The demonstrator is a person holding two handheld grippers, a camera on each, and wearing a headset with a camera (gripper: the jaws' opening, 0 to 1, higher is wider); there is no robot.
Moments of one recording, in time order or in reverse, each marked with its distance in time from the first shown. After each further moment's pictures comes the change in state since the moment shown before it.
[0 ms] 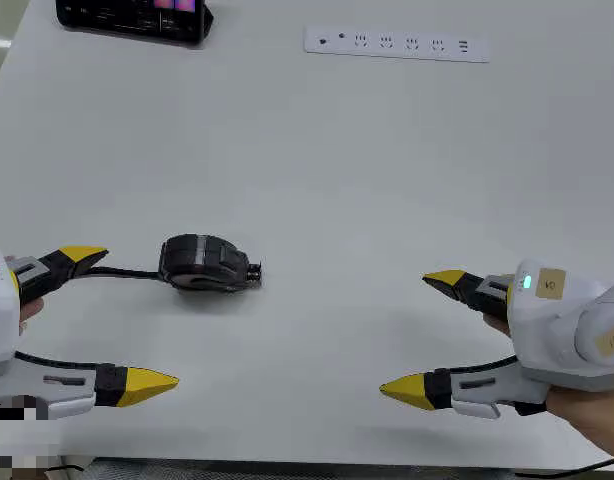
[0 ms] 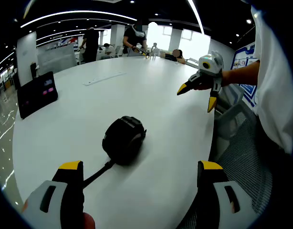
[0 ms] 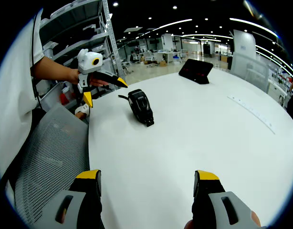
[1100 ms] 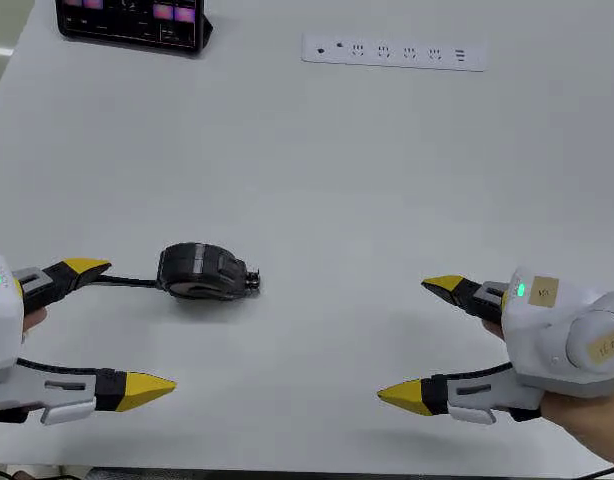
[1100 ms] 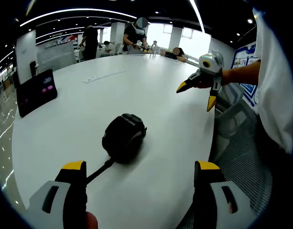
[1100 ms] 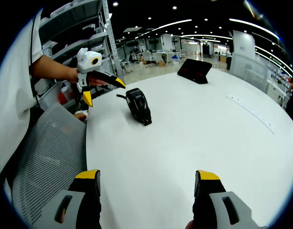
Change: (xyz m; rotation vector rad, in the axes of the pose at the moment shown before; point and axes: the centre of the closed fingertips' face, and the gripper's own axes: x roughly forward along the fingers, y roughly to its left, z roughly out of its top) left arm 0.003 0.001 -0.003 -0.004 0.024 -0.003; right arm 0.001 -0.005 -0.003 -0.003 -0.002 -0.012
